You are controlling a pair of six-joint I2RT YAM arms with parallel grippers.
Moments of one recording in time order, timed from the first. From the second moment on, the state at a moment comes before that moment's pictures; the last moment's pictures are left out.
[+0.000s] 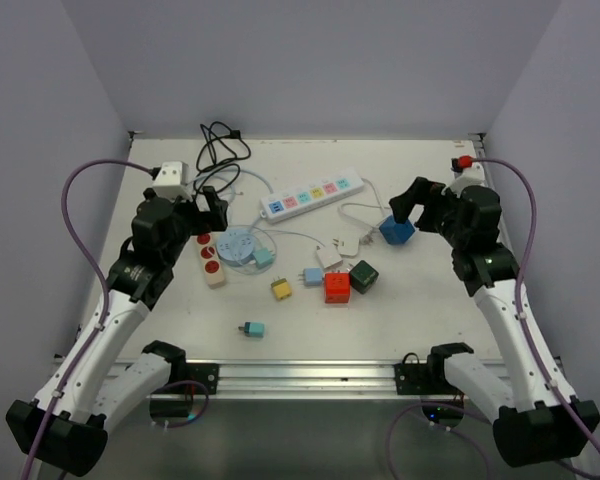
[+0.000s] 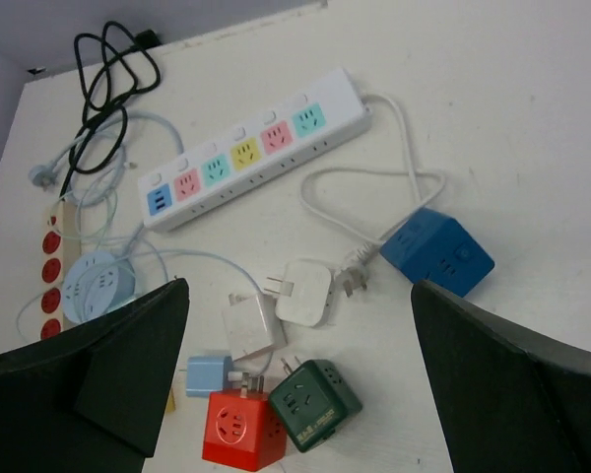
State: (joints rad) left arm -0.32 0.86 0.84 -0.26 -0.16 -0.25; right arm 0.10 0.95 0.88 -0.32 -0.14 0.42
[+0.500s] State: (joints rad) left arm -0.32 0.82 0.84 -0.26 -0.32 -0.25; right arm 0.21 0.89 0.97 -0.57 0.15 0.33
